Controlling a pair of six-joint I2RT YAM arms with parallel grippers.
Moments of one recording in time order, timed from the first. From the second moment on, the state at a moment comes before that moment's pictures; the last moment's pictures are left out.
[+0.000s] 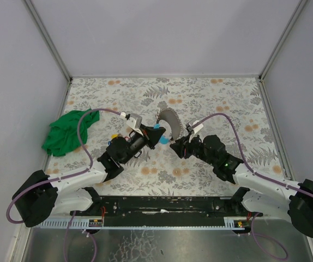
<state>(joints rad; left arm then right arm) -0.84 1.14 0.46 0.80 -0.07 -0.42 0.81 1.02 0.45 0.35 -0.06 0.23</state>
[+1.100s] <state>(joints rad) -0.84 1.14 0.50 0.72 -0.16 -0.53 0.81 1.01 0.50 0.25 -0.05 0.27</state>
